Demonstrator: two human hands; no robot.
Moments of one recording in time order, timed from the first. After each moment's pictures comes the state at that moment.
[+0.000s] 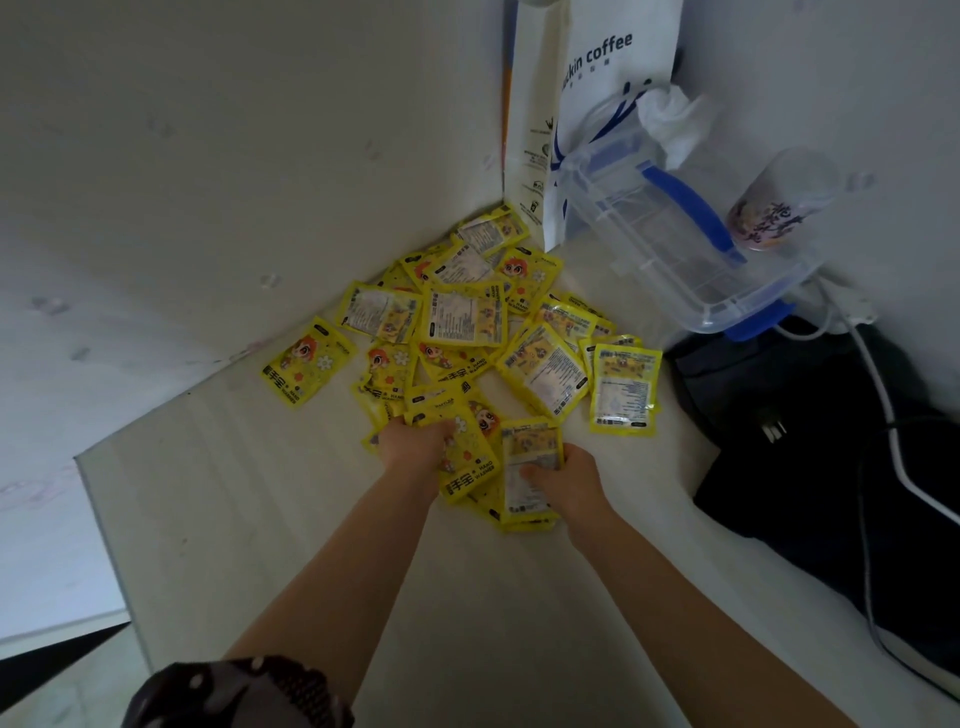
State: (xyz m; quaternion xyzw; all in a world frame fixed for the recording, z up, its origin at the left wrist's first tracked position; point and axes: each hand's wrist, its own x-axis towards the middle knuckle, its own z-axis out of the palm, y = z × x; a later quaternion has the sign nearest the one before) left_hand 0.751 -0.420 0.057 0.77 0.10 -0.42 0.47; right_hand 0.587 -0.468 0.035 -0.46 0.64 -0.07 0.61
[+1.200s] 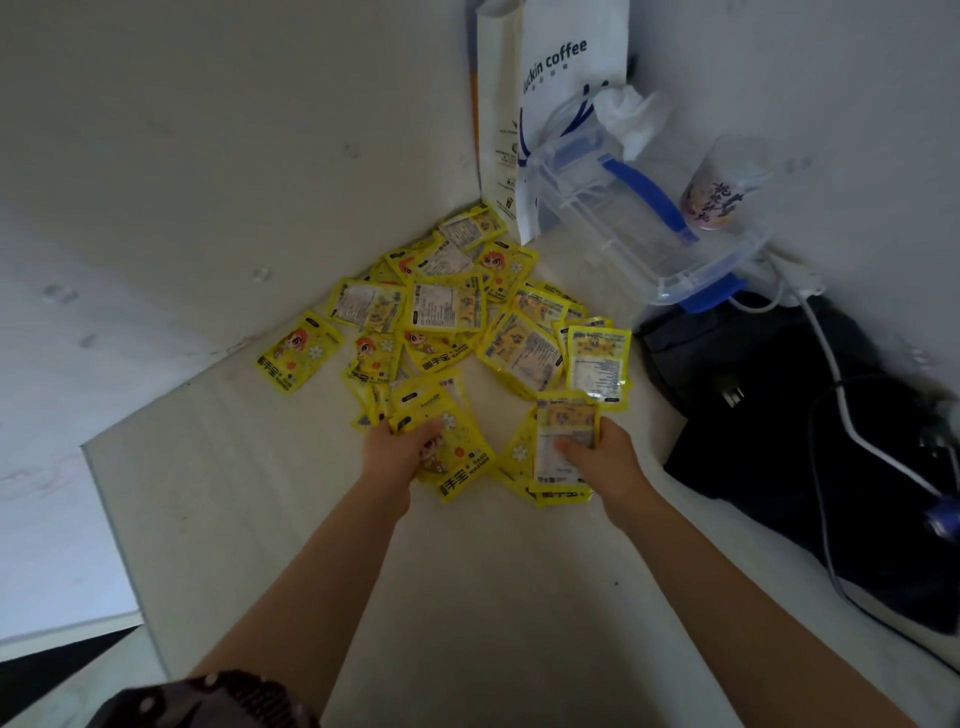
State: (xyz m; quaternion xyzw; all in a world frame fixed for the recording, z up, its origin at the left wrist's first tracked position) left_hand 0.733 -0.379 0.061 0.72 0.02 -0.47 0.51; right_hand 0.527 -0.479 0.058 -0.47 0.63 -0.15 0.61
